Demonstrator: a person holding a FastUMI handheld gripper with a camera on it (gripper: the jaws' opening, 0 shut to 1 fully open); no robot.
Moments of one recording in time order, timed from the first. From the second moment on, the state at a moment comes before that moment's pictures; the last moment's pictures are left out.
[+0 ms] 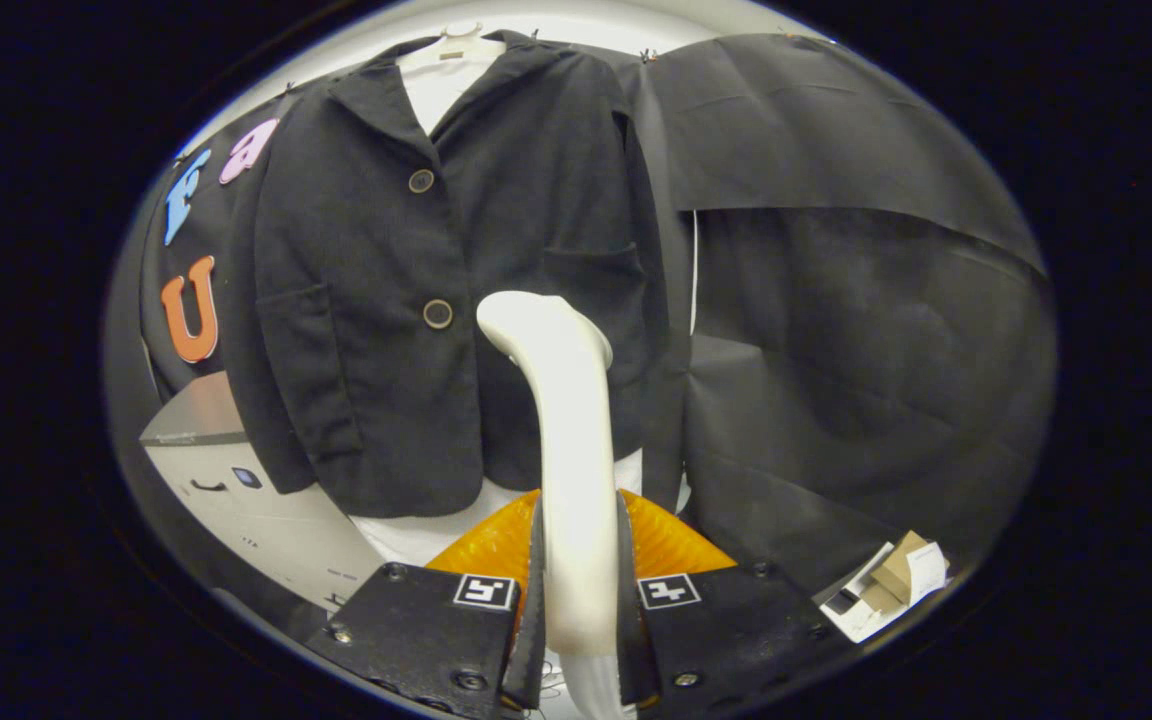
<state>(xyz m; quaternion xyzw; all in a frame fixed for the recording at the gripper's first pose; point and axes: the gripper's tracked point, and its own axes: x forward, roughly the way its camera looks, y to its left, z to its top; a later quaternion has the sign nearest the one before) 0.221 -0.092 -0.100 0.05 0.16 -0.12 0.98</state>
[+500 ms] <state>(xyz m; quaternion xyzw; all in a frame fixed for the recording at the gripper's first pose) 0.209 -0.084 -0.160 0.05 0.20 -0.12 0.97</state>
